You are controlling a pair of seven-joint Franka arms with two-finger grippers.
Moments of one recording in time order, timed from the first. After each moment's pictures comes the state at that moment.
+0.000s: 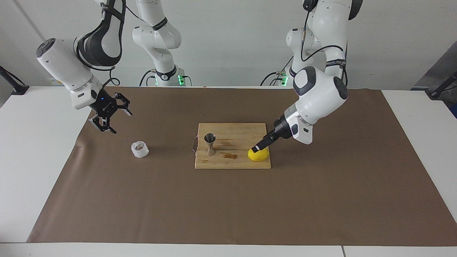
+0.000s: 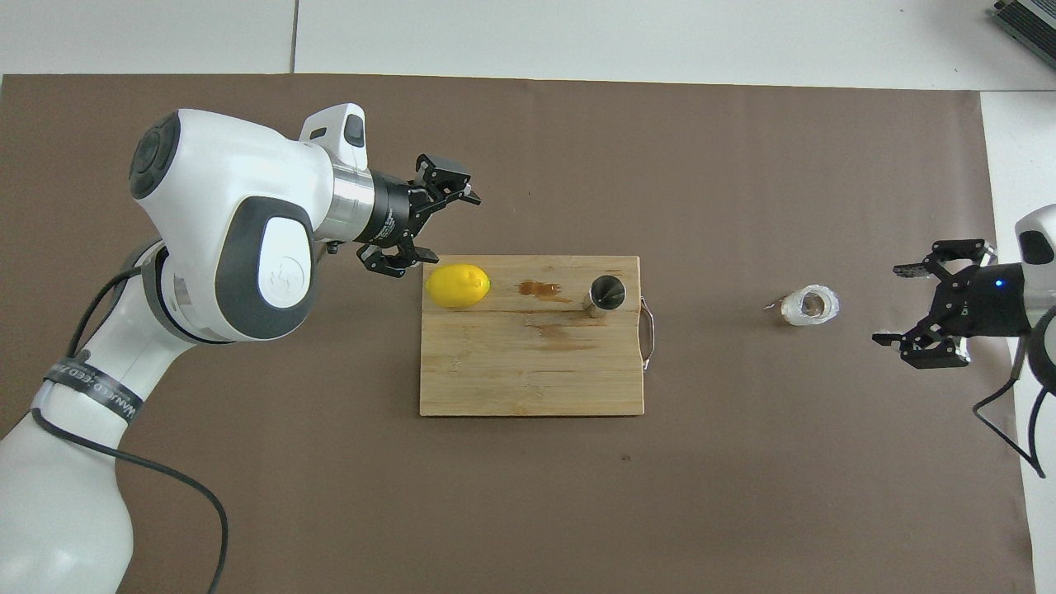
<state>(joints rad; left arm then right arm) -0.20 0.29 -0.21 -1.71 -0.54 2.20 -0.79 -0.16 -0.03 -0.08 -2.11 0.44 2.05 -1.64</state>
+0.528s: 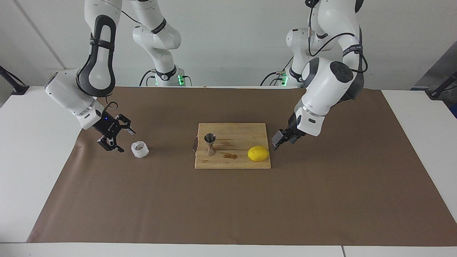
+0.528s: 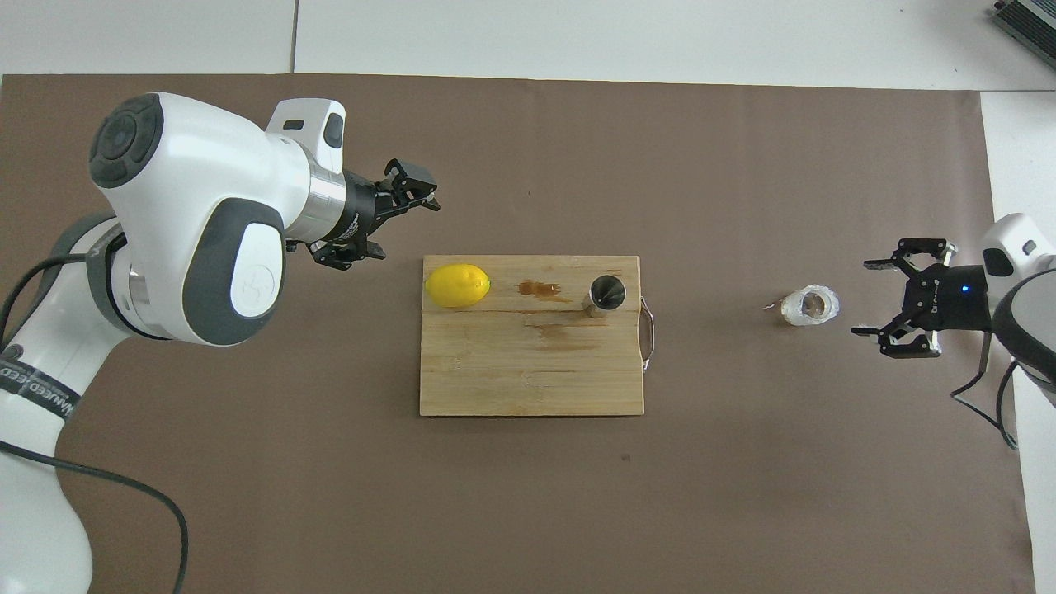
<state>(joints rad) -0.17 0.24 -0.21 -1.71 -0.14 2.11 -0.61 -0.19 0.14 -0.08 -2.14 0.70 2.20 -2.05</state>
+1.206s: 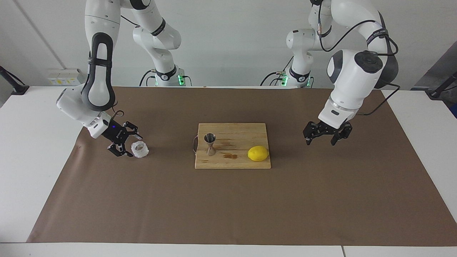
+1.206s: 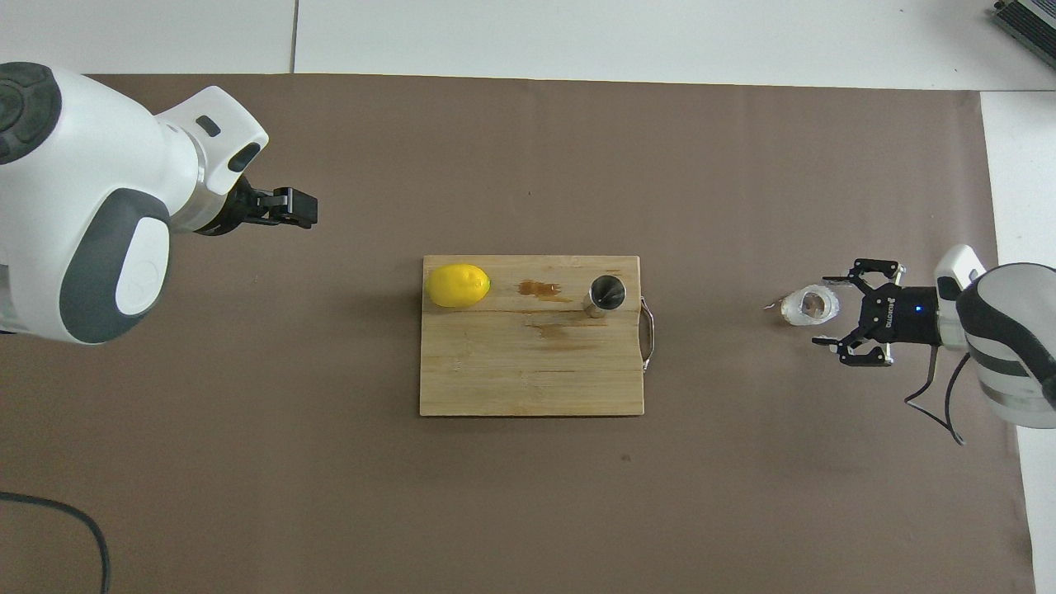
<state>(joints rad) -0.02 0.15 -0.20 -1.71 0.02 1.95 -0.19 -0.21 0.25 -0.08 -2.17 0.87 2.19 -2.24</state>
